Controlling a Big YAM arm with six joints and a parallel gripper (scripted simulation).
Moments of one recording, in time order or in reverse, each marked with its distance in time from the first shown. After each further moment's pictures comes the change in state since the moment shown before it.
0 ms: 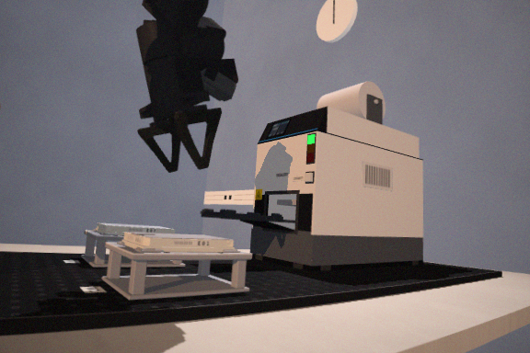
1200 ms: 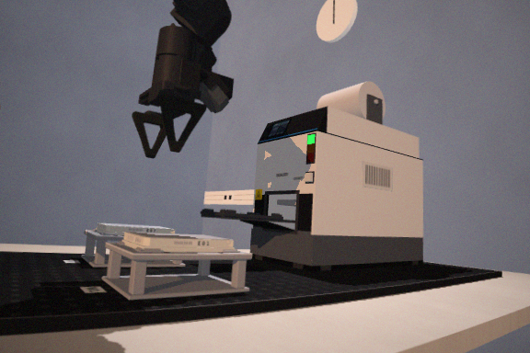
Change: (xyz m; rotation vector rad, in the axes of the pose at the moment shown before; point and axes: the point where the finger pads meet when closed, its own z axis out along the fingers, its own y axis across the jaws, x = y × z) arm 0.003 0.064 -0.028 0.016 0.358 -0.014
